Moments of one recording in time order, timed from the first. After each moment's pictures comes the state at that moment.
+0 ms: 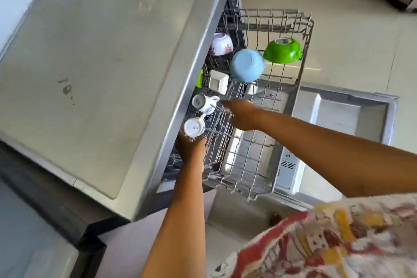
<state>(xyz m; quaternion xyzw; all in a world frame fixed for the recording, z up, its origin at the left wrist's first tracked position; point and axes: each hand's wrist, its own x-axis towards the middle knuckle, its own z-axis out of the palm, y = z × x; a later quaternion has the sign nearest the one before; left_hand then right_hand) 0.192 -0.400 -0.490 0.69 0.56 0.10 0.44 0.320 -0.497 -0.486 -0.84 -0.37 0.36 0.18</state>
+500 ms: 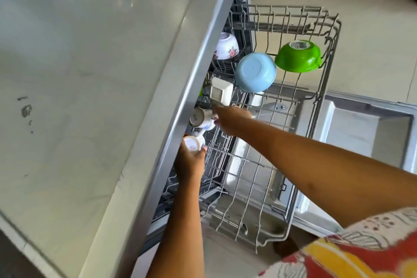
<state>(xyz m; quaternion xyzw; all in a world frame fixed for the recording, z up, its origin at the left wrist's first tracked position) 0.216 -0.374 -0.525 0.81 0.51 0.00 0.29 0.353 -0.424 -0.564 -0.87 -0.33 0.32 0.17</state>
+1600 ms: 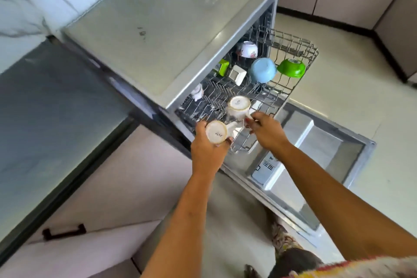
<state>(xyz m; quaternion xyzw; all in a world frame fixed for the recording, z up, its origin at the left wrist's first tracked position) 0.055 -0.547 -0.395 0.77 0.47 0.17 0.40 0.192 -0.631 -0.412 -0.83 -0.26 0.30 0.39</state>
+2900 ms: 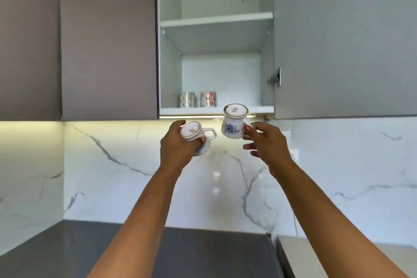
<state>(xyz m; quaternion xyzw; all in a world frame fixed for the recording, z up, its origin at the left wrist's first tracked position) -0.243 -0.380 0.137 0.55 0.46 0.69 0.10 -0.049 -0.379 0.146 -0.38 -0.62 0.26 0.64</state>
